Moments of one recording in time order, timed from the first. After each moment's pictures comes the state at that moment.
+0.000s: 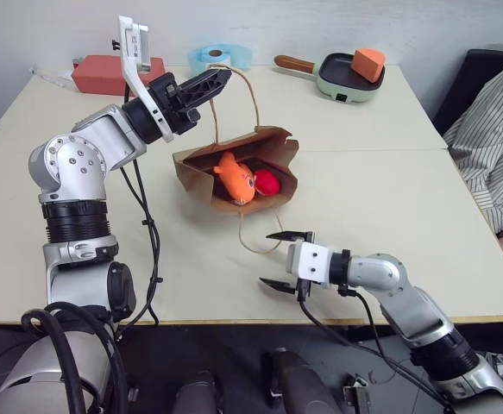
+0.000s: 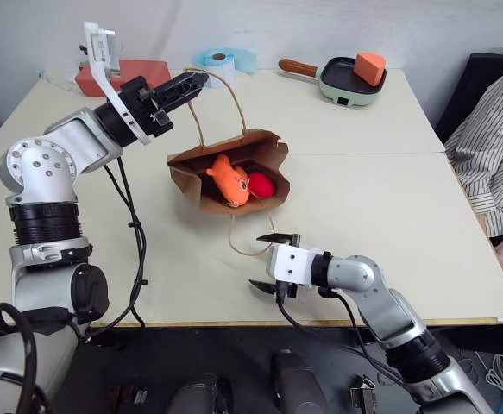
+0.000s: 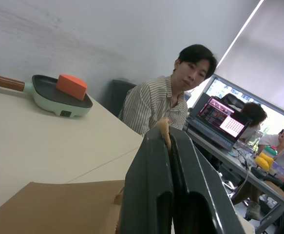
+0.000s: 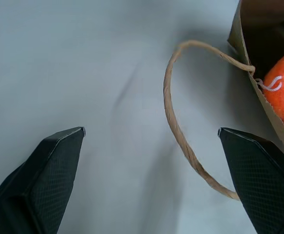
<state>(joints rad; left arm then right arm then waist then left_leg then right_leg) -1.08 0.44 0.29 0.28 -0.82 0.96 -0.55 -0.35 -0.54 0.35 -0.18 -0.04 0.04 0.80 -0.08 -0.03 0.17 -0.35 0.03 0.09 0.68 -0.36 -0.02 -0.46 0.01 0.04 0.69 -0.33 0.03</state>
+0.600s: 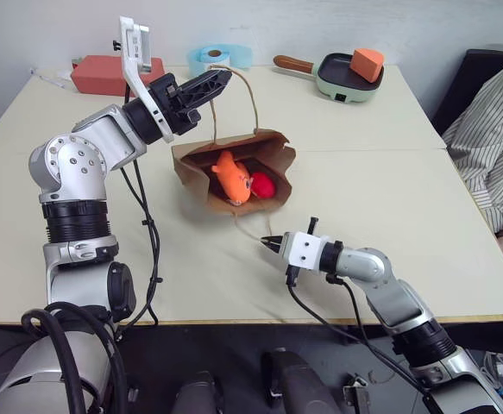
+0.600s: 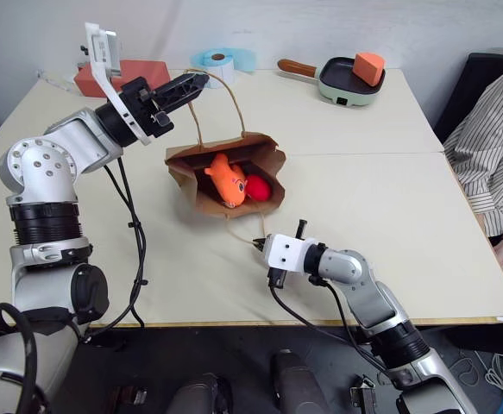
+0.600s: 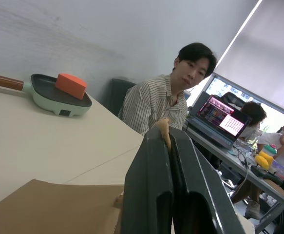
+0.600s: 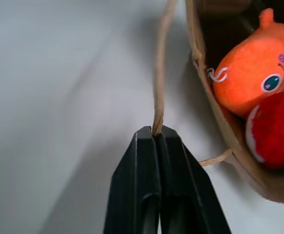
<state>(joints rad) -1.08 0.44 0.29 0.28 -0.82 0.96 -0.55 -0.39 -0.47 0.32 -0.03 -0.12 -0.08 0.73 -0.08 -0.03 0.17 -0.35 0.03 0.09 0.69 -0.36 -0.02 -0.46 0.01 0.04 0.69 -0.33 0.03</state>
